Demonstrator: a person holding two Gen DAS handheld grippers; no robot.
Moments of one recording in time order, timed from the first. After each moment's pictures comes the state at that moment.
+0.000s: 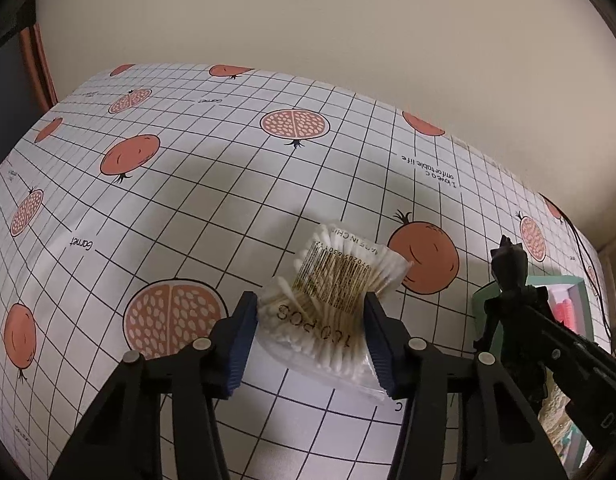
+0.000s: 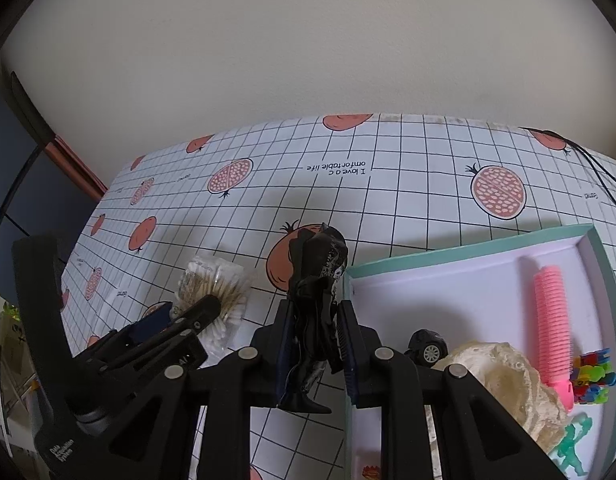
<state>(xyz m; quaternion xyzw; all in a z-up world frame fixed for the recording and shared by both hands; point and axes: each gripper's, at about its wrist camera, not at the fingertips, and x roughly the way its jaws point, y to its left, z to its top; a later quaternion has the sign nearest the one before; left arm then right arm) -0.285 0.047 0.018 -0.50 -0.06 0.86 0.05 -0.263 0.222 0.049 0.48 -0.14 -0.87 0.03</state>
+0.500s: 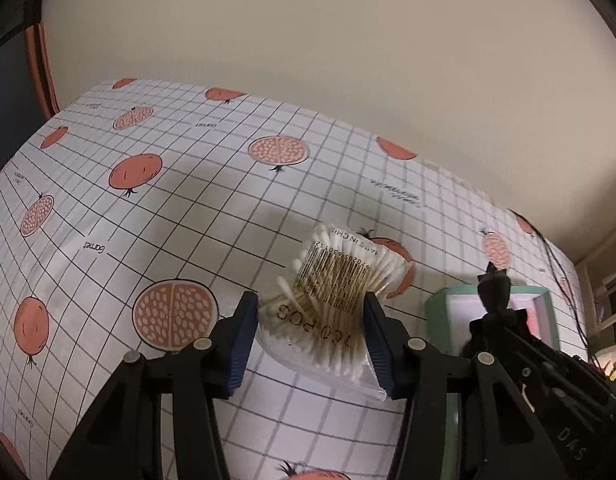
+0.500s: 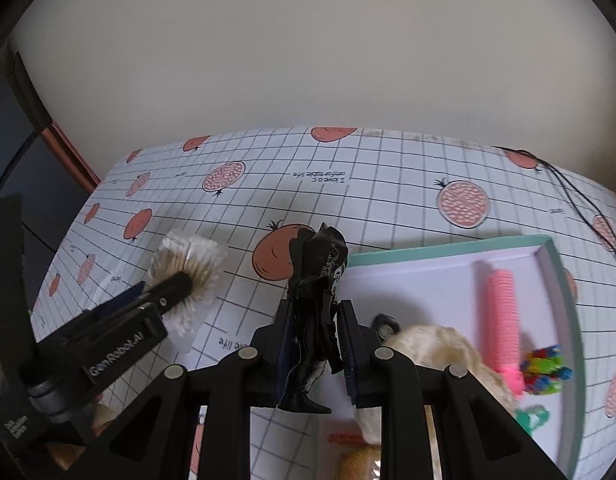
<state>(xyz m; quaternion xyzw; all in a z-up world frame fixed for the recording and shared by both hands) -0.261 0.055 0.059 -0.47 -0.08 0.88 0.06 -0.235 0.232 0.078 0.47 -0.10 -0.88 0.02</state>
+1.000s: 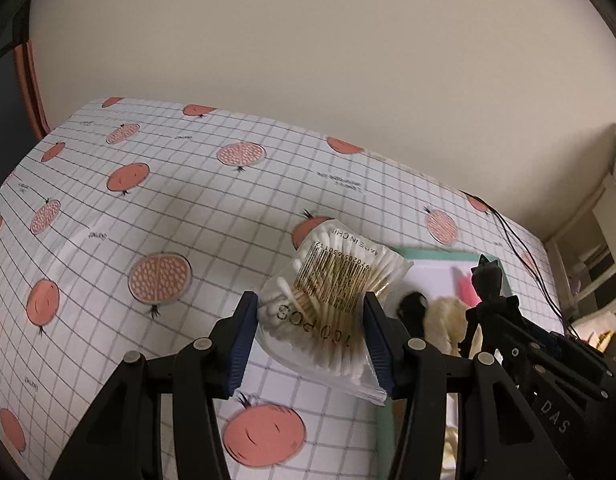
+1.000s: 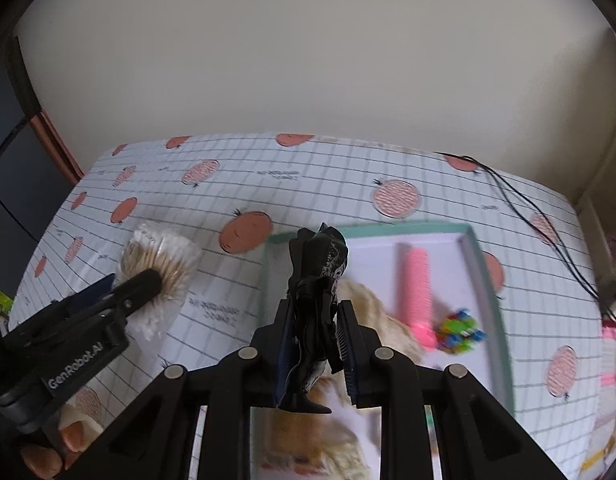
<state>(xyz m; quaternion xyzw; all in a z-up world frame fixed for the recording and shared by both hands) -0.202 0.088 0.098 -0.46 -0.06 0.88 0.10 -0.174 0.262 0.113 0.47 -0.06 -0.88 -0.03</state>
